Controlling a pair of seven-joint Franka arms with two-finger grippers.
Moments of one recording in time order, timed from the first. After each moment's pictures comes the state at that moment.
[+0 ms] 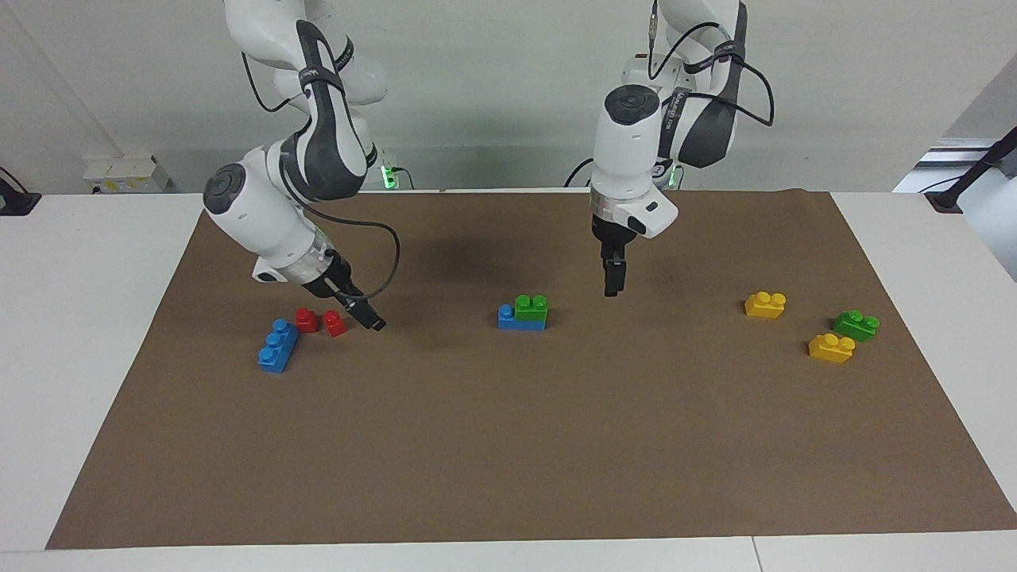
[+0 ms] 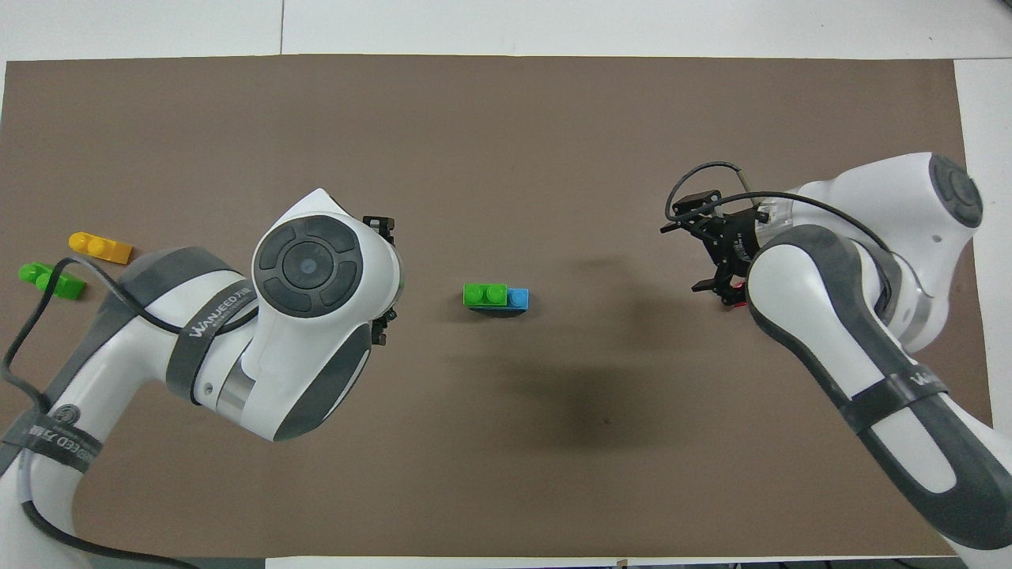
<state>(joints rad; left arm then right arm) -0.44 0.04 -0.07 -1.93 0.11 2.02 -1.95 0.03 0.14 0.06 -1.93 0.29 2.04 0.76</state>
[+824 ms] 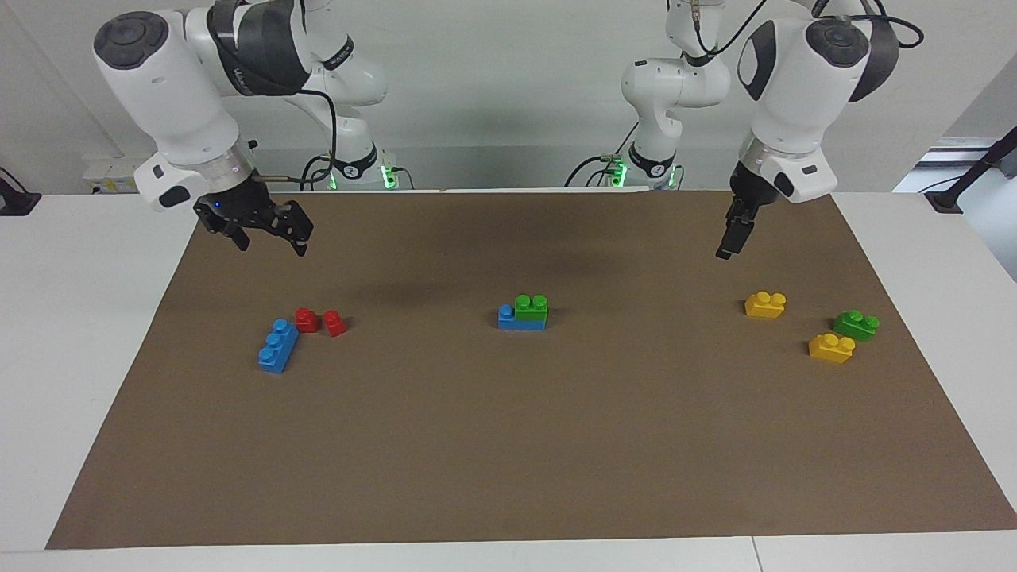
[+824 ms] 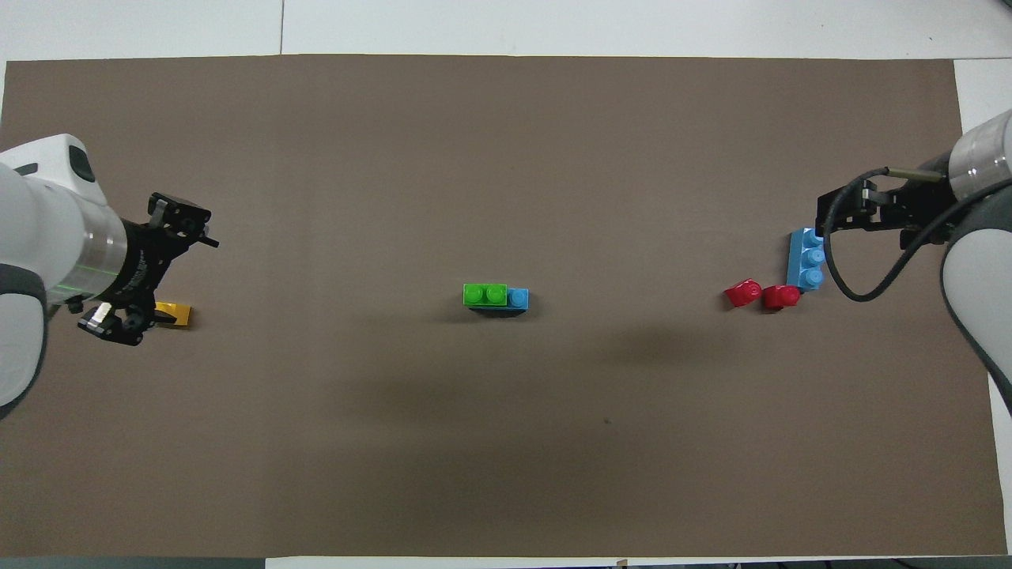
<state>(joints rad) -0.08 -0.11 -0.06 -1.86 0.01 1.76 -1.12 -0.03 0.02 0.05 -1.64 0.02 1.60 0.13</state>
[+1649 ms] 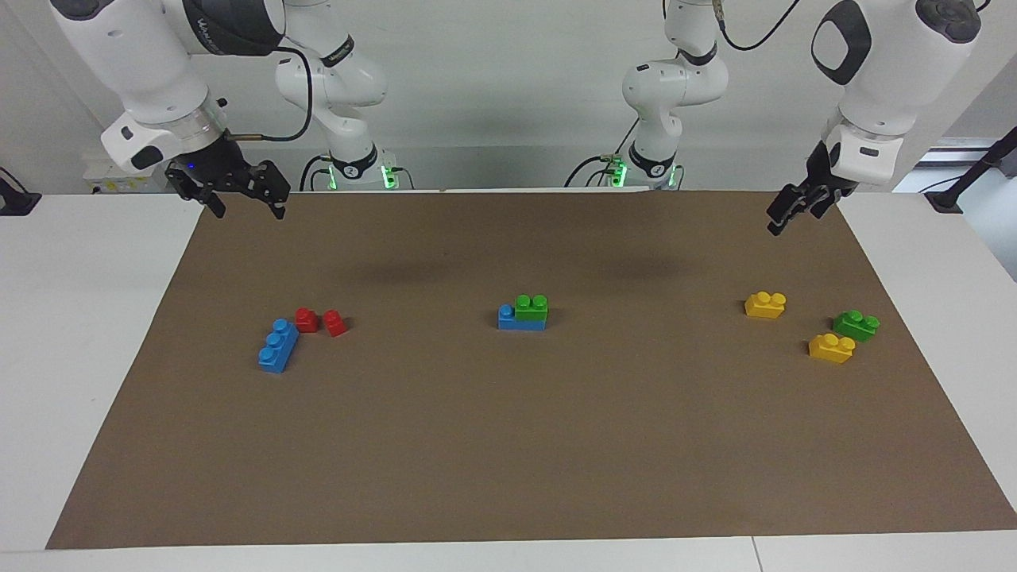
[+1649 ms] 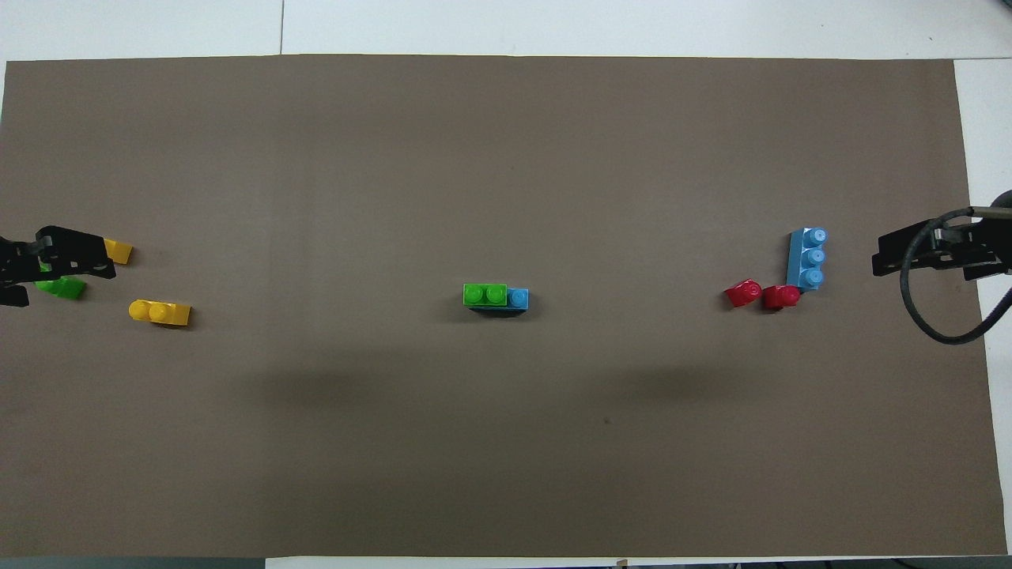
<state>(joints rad) 0.07 -0.11 -0.06 -1.78 0.01 1.66 -0.16 -0.07 -0.04 0.04 -1.64 0.02 1.52 0.05</state>
